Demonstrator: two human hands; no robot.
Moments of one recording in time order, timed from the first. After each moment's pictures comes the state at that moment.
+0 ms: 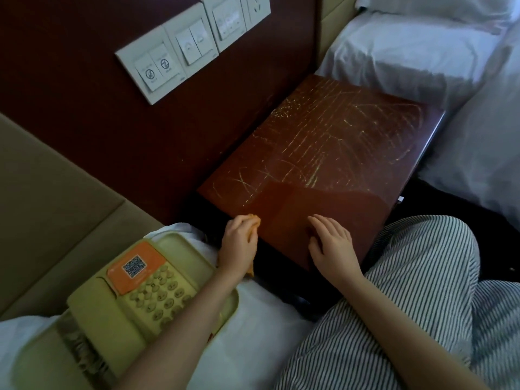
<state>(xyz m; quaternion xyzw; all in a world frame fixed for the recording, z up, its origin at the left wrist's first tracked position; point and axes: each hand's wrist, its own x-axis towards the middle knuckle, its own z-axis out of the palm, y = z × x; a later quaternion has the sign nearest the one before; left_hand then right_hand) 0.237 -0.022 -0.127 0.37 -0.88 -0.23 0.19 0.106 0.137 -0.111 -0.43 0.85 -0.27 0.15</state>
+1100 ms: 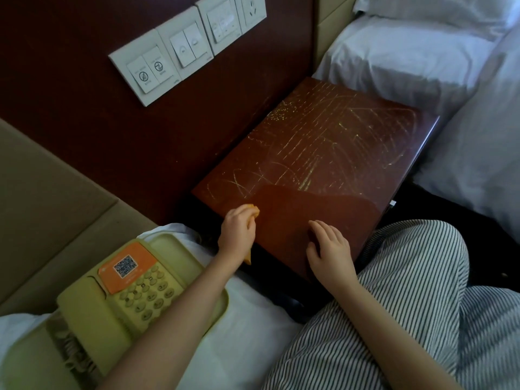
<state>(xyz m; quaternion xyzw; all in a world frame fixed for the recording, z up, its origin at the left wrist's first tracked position) 0.207 -0.032 -0.121 0.37 -0.89 -0.20 0.16 0.103 0.146 -0.113 -0.39 0.86 -0.30 0.16</state>
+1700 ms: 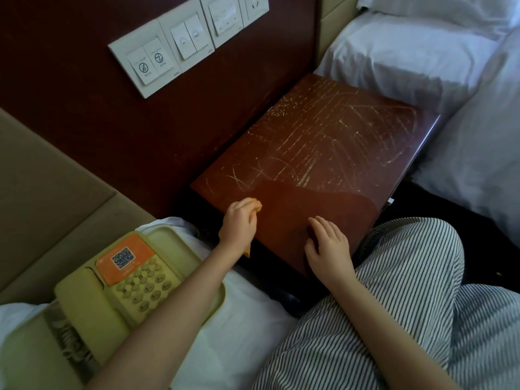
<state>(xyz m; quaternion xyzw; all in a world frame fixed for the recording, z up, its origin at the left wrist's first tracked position) 0.200 -0.032 -0.121 0.36 -0.90 -0.20 0.15 0.101 0.148 -0.112 -0.39 0.86 -0.28 0.16</state>
